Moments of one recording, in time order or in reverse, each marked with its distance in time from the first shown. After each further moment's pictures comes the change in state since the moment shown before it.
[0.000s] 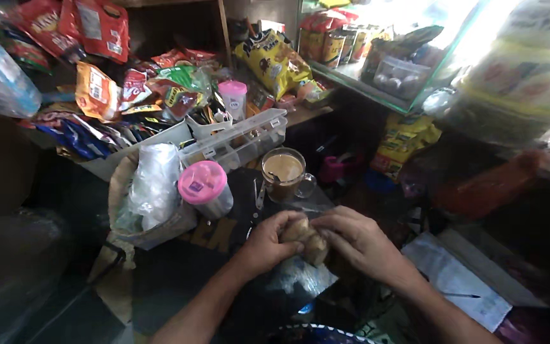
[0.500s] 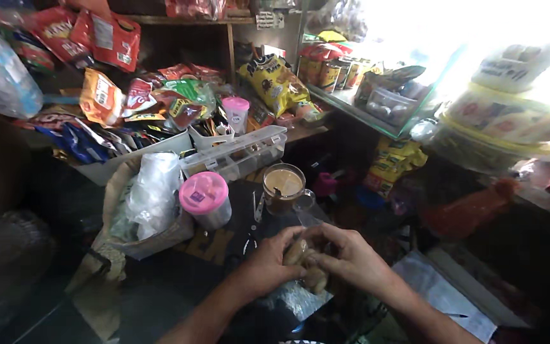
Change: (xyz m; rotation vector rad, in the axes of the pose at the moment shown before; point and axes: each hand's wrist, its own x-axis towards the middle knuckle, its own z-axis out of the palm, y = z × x) left_hand -0.003 0.012 0.004 0.064 -0.091 -0.116; right_hand 0.013 -0.013 -0.001 0.259 -0.194 0.273
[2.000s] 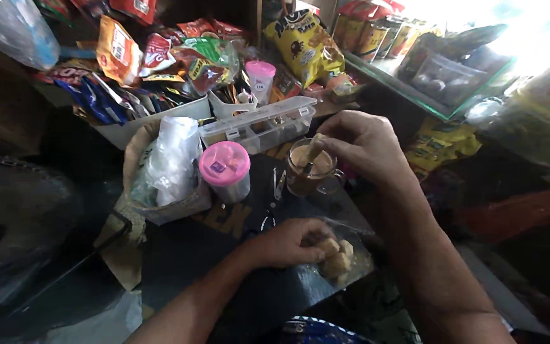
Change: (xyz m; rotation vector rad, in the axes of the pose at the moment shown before) left_hand 0.003 -0.007 -0.016 0.048 -0.230 0.076; right_hand 0.128 -0.018 -0.039 -0.267 0.215 -0.294
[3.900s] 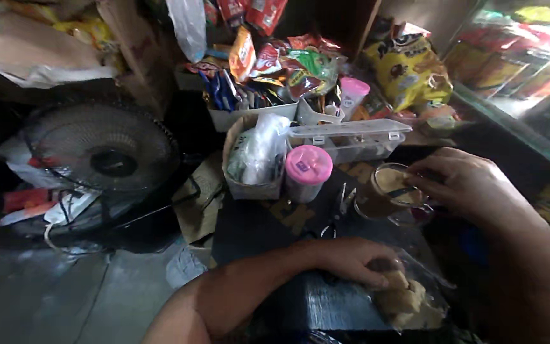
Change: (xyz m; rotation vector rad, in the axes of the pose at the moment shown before) left_hand 0.002 -0.003 0.001 0.120 0.005 0.119; right_hand 0.012 0.017 -0.008 -0.360 -0.288 -0.029
